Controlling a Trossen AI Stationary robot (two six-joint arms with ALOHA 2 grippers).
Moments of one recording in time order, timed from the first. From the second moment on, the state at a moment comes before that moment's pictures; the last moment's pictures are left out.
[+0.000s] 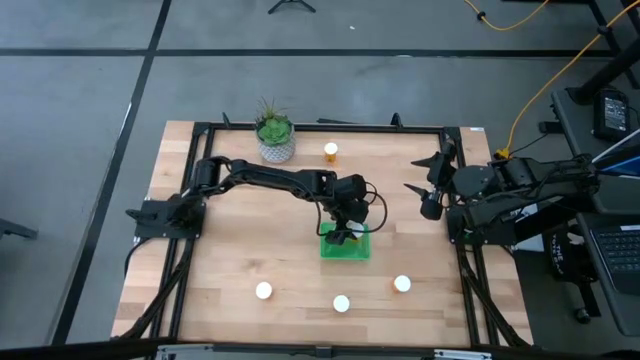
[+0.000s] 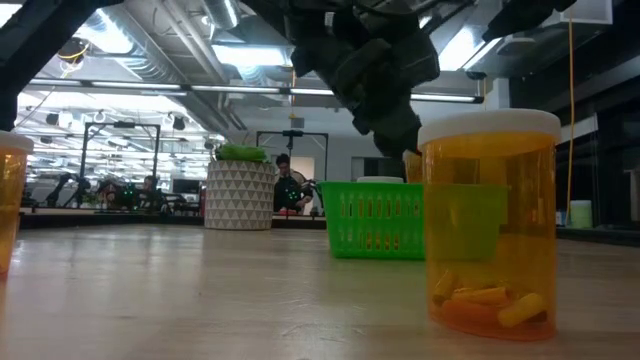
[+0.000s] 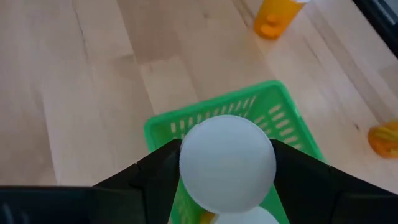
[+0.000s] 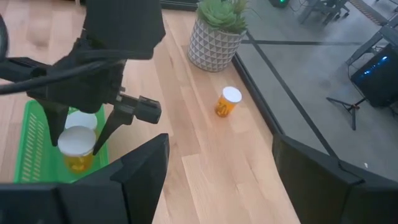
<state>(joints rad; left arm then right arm) 0.06 2.15 1.69 -0.45 0.39 0.25 0.22 0.79 0.99 -0.85 0.60 0.10</state>
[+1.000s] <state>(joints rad) 0.07 2.16 1.70 -0.45 0.33 0.27 0.22 0.79 0.99 -0.83 0.60 0.10</state>
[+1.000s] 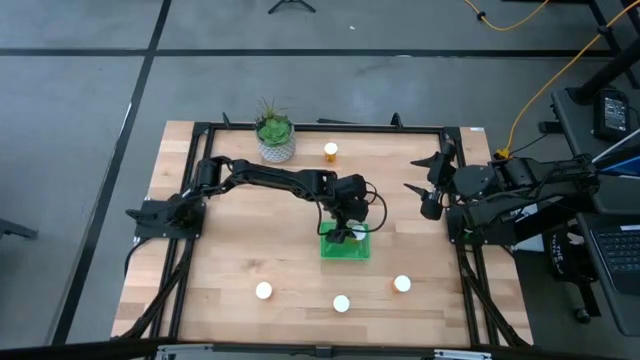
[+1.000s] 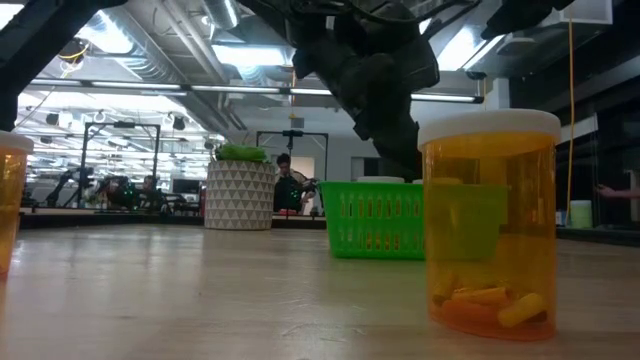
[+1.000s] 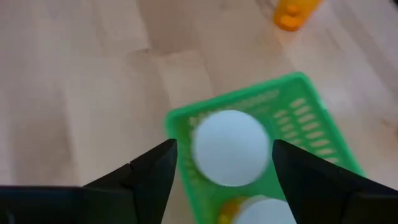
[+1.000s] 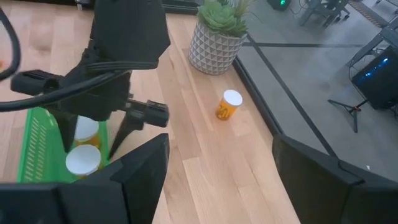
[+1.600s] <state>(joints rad) 0.09 1.80 1.89 -0.76 -0.17 0.39 0.26 0.98 1.02 -0.91 0.23 0.23</state>
